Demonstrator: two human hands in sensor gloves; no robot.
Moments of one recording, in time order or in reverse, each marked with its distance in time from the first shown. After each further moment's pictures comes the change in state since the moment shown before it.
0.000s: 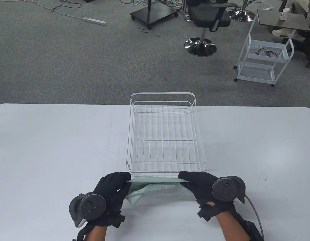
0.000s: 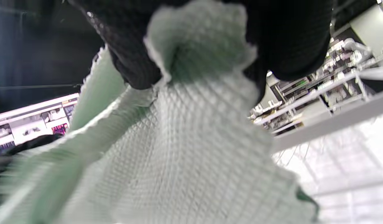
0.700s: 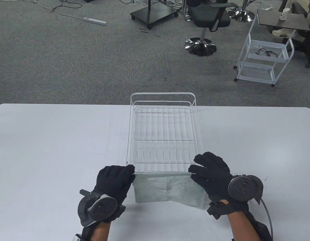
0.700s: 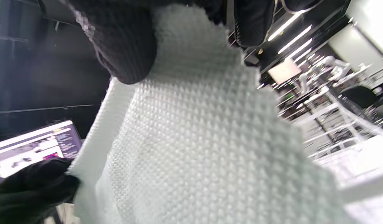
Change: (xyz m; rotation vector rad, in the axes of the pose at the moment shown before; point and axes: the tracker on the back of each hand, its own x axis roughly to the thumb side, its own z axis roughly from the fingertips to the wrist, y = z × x) left_hand 0.034 0.011 -0.024 0.085 -0.130 -0.317; right_hand -0.002 -0.043 0.001 -0.089 0.075 -0.034
